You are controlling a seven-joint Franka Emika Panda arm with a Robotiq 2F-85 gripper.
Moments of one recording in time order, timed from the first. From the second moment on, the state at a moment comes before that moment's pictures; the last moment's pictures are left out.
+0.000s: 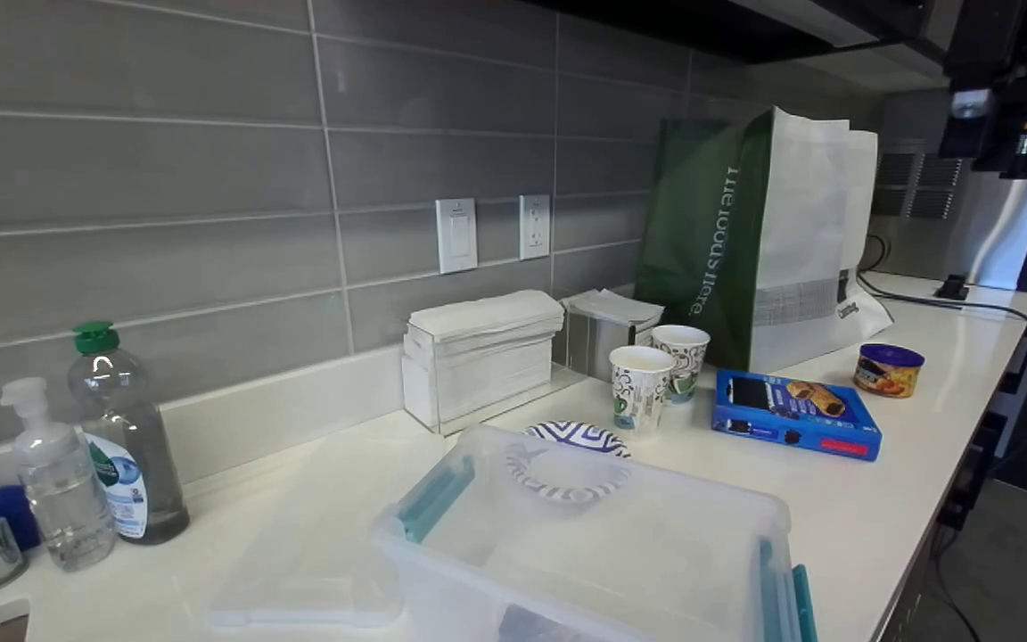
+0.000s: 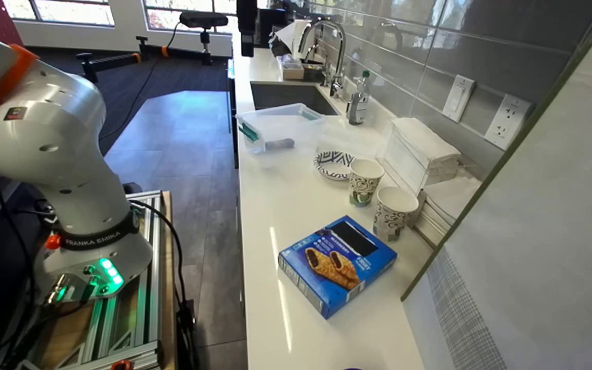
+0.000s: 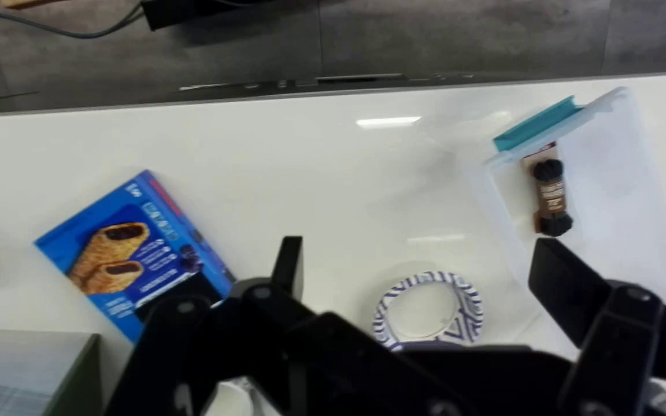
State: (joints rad) arm -0.01 -0.79 0.03 -2.34 0.09 1.58 0.25
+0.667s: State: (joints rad) arm -0.28 -0.90 -0.27 -2.65 -0.16 2.11 0.06
